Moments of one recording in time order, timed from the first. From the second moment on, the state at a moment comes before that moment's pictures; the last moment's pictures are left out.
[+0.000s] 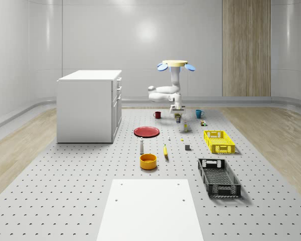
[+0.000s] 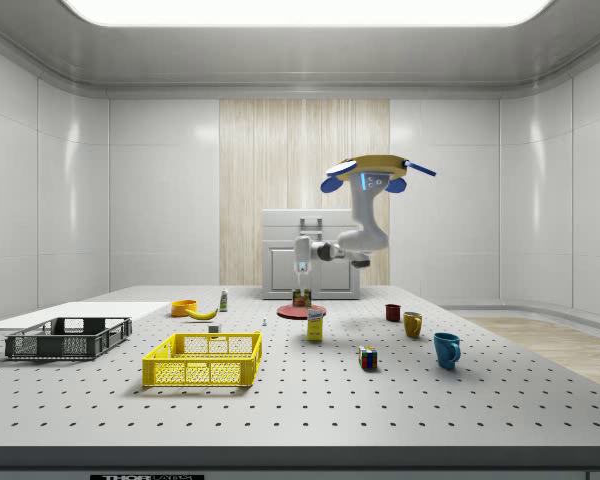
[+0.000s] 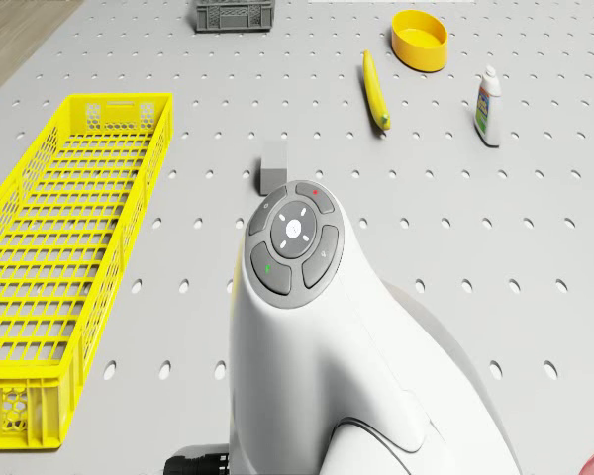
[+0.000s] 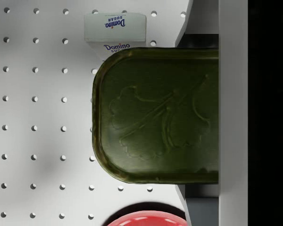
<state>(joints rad) -1.15 -1.41 1.34 -2.87 -1.84 1.47 1.65</state>
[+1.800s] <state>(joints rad) -1.16 -1.46 1.35 -2.87 -1.82 1.52 1.66</state>
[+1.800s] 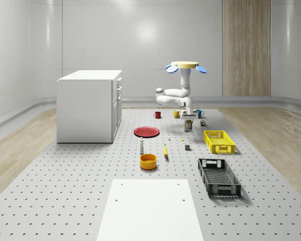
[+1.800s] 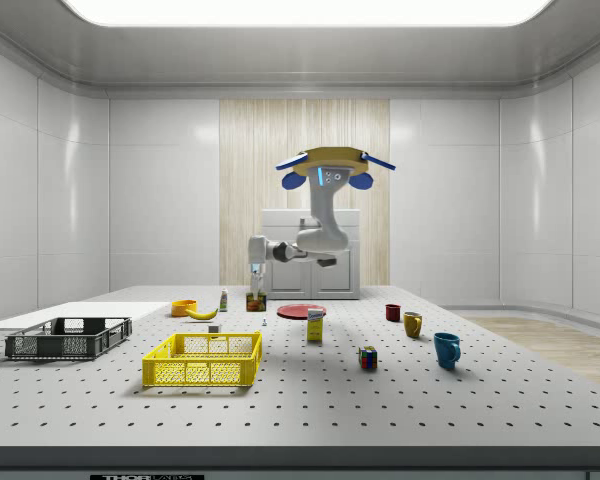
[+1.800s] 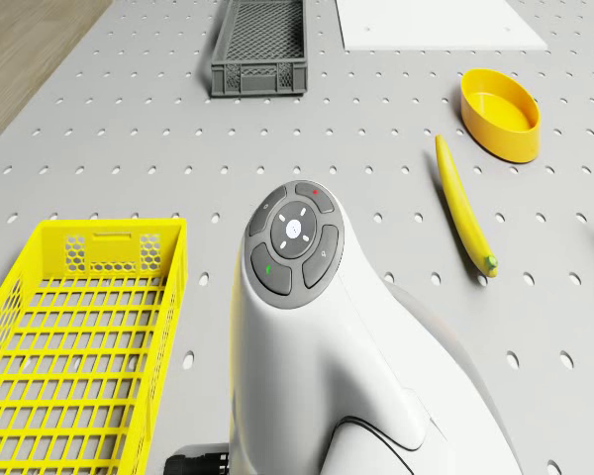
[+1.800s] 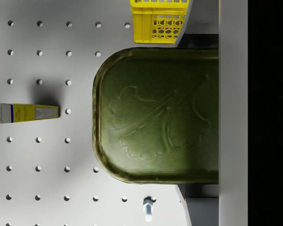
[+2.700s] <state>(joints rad) -1.16 -1.48 1.35 -2.87 -1.81 1.54 1.67</state>
